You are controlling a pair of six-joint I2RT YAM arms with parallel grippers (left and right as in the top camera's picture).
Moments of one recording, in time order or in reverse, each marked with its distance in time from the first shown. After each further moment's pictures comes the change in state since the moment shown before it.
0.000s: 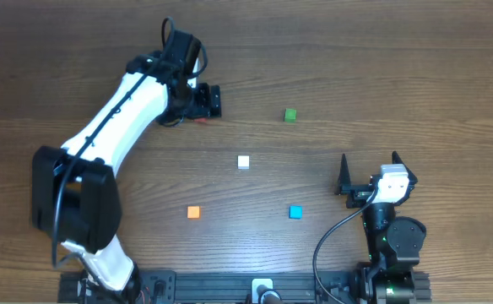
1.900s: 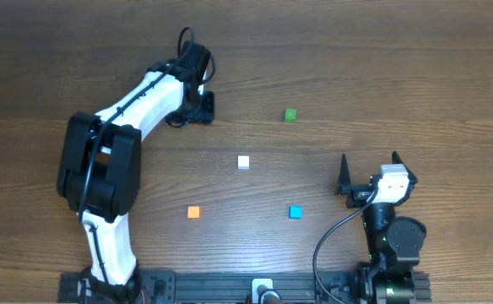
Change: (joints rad) left arm 0.000 0.200 0.001 0.131 -0.075 0.106; right arm 0.000 0.000 0.000 0.000 0.000 0.001
